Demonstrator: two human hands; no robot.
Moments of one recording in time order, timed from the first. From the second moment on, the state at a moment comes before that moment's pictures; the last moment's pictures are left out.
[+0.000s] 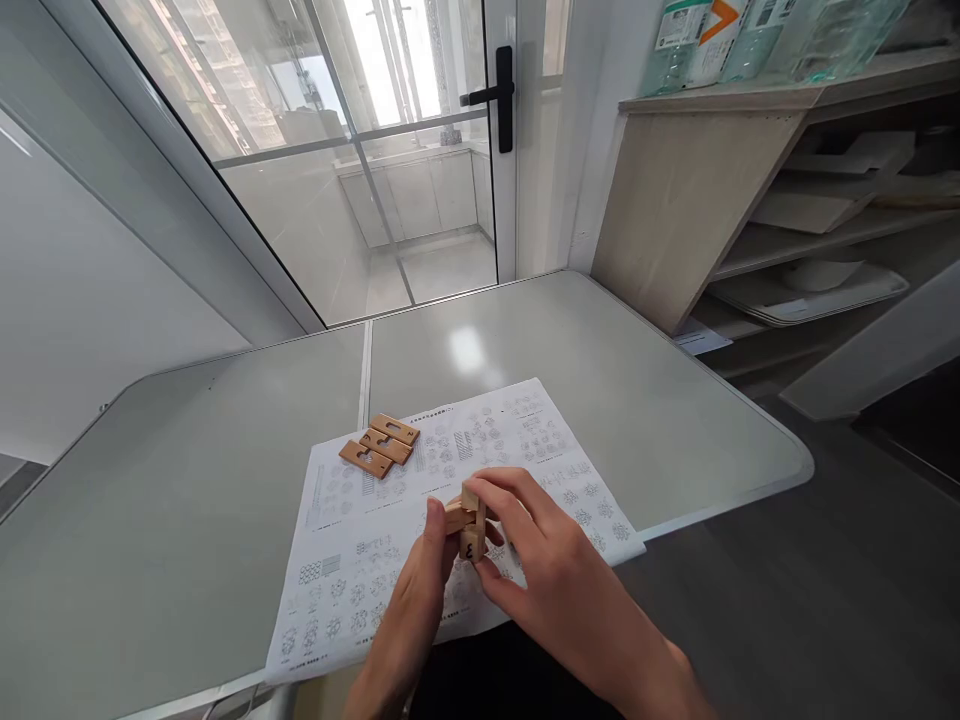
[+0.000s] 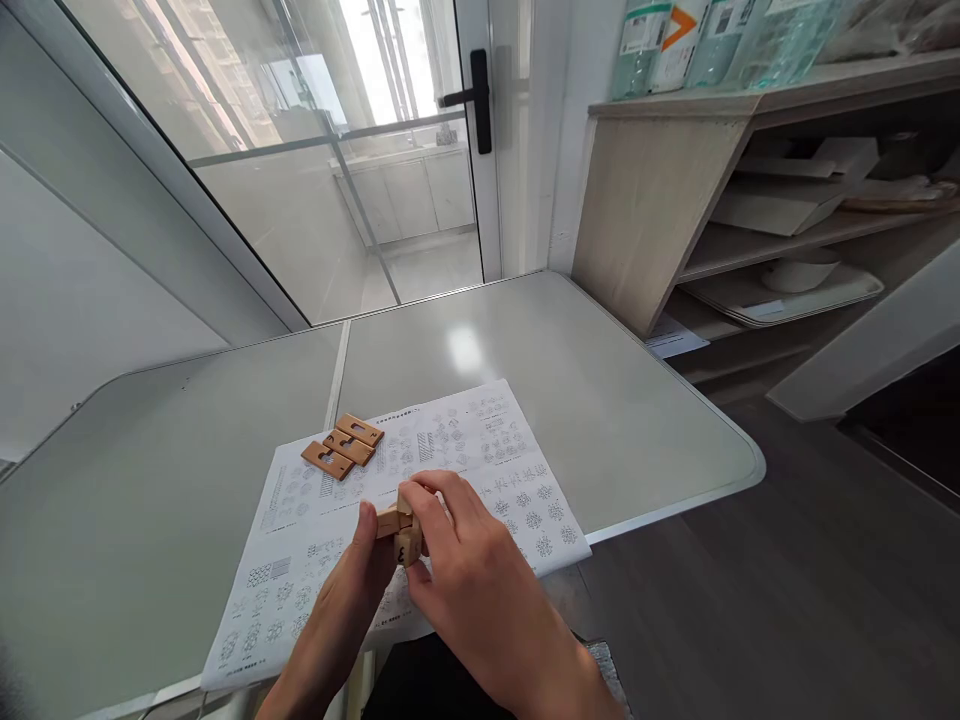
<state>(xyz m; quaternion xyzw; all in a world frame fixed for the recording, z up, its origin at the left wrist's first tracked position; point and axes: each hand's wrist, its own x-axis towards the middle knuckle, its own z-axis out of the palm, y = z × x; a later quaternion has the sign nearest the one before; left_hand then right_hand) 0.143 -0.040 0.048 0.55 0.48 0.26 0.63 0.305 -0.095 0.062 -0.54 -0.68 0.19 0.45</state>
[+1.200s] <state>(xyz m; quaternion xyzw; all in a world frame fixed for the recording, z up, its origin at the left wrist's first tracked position) 0.139 -0.026 0.045 0.45 0.43 0.31 0.72 0.349 -0.097 0.034 -0.61 -0.67 0.25 0.33</state>
